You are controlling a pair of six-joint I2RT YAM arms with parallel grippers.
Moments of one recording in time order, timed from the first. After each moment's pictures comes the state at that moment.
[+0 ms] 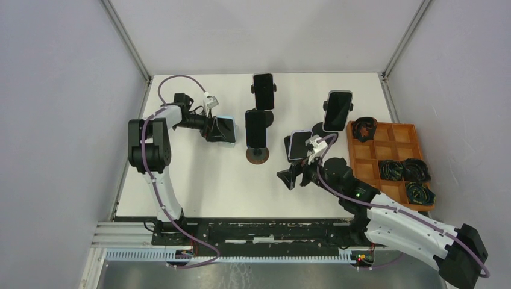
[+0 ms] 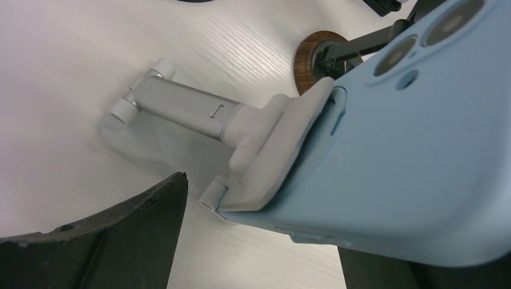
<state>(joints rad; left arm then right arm) 0.03 2.03 1.35 -0.66 1.08 0.78 0.84 0.75 0.37 0.08 0.05 0.38</state>
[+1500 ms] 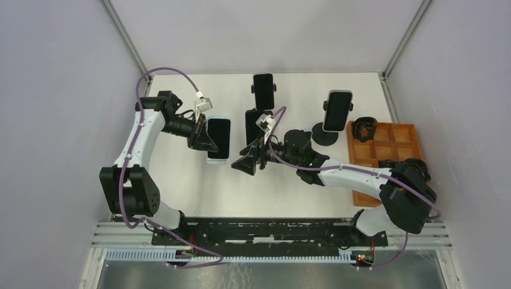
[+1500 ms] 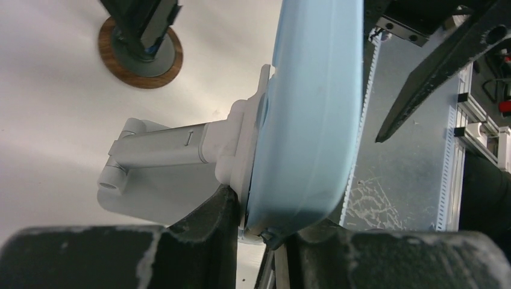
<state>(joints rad) 0.01 1.54 1.38 -1.38 1.06 0.94 0.90 1.44 0.78 0.55 -0.43 0.48</state>
